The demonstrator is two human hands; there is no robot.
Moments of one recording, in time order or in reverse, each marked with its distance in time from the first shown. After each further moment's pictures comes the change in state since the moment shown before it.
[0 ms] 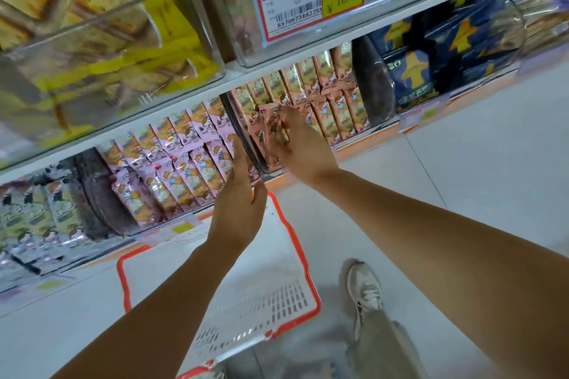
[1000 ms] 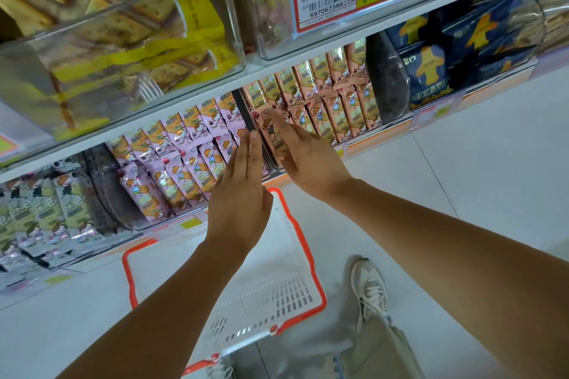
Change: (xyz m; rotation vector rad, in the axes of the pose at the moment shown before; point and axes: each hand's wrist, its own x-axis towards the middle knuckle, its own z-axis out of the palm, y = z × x) left_hand 0.000 -0.008 -0.012 0.449 -0.007 0.136; right_hand -0.013 0.014 0.019 -0.213 0.002 -0.366
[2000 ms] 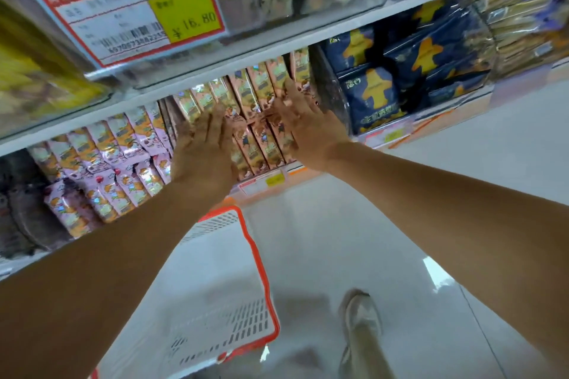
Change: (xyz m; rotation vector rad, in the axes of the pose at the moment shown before) left_hand 0.102 0.050 0.003 0.706 -0.172 -0.032; right_hand 0.030 0.098 -0.084 -0.409 -0.365 0.133
